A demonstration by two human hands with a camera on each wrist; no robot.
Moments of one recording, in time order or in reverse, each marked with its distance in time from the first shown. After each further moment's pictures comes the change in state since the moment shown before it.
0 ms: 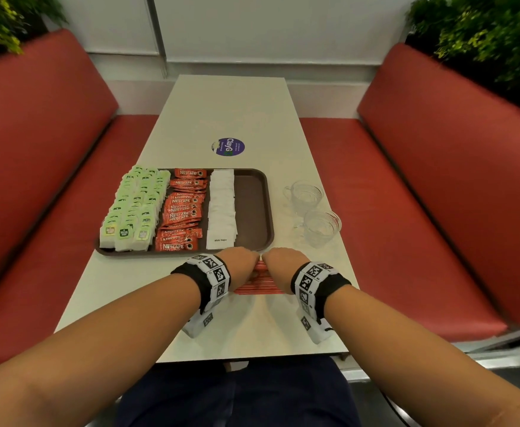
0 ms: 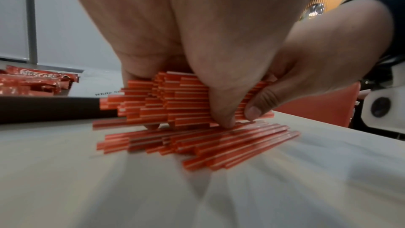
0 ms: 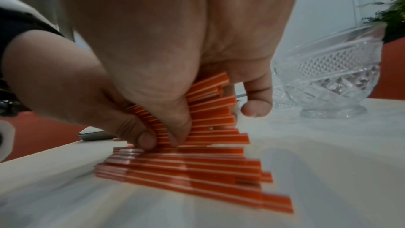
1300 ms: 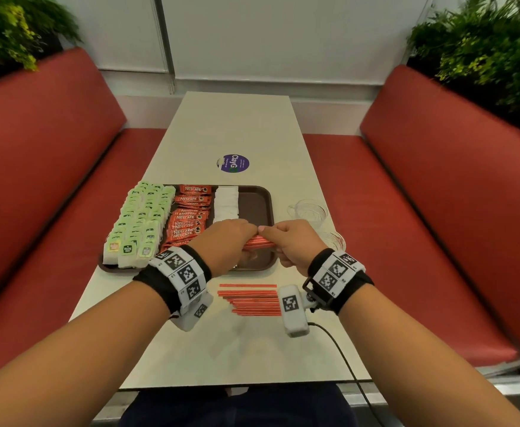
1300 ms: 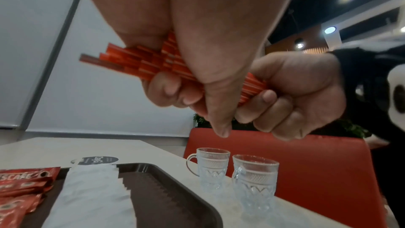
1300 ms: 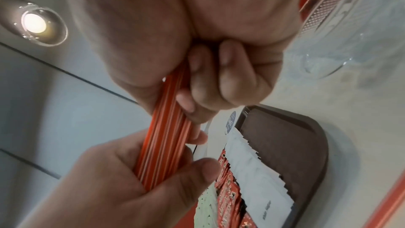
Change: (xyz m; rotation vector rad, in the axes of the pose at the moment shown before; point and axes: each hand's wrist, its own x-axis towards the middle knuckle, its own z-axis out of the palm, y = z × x) left_hand -0.034 -0.030 -0.080 -0.115 0.444 0.088; right_hand -0.007 0.013 -0.075 1.496 0.256 0.074
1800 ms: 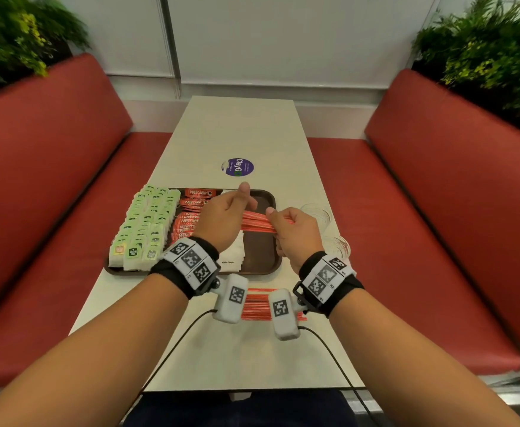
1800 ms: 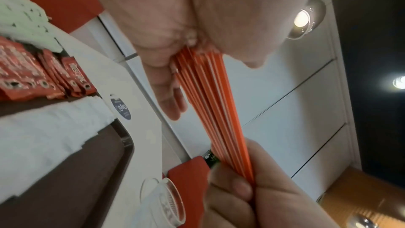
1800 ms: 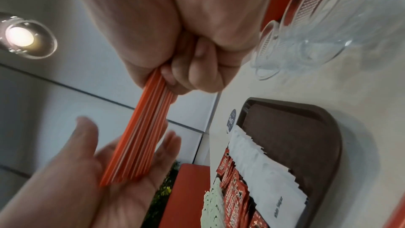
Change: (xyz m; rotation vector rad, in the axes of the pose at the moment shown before) left_hand 0.012 0.006 -0.025 -0.809 0.488 -0.395; right_hand 0.011 -0.007 0.017 0.109 0.299 -0.165
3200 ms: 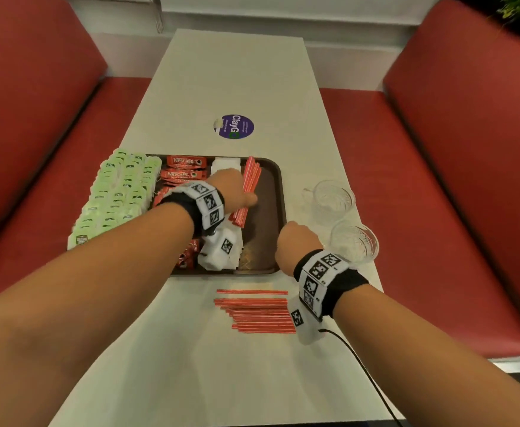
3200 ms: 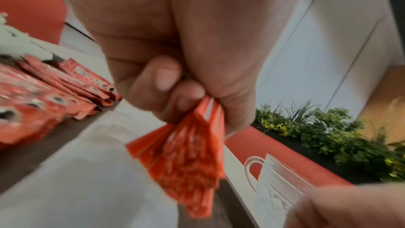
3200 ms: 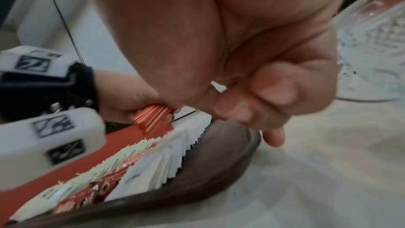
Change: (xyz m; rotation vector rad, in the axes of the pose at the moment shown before) left_hand 0.135 -0.106 0.048 0.769 -0.510 -0.152; right_hand 0.051 0.046 0.014 -1.231 -0.339 0.248
